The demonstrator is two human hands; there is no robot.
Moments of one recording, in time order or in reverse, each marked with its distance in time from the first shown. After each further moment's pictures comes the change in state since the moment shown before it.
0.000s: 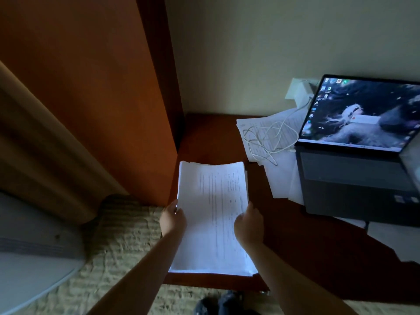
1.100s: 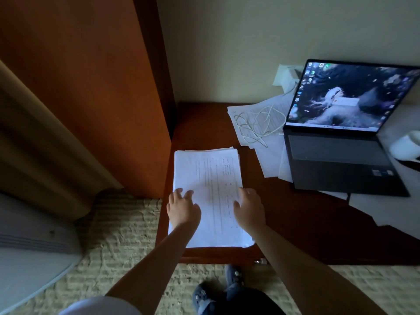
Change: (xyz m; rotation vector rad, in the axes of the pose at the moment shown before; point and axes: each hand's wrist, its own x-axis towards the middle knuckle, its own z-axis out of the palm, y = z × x) left_hand -0.048 -0.002 0.007 0.554 -0.005 0.409; right_hand -0.018 0.026 -0.011 -0.096 0.052 -0.272
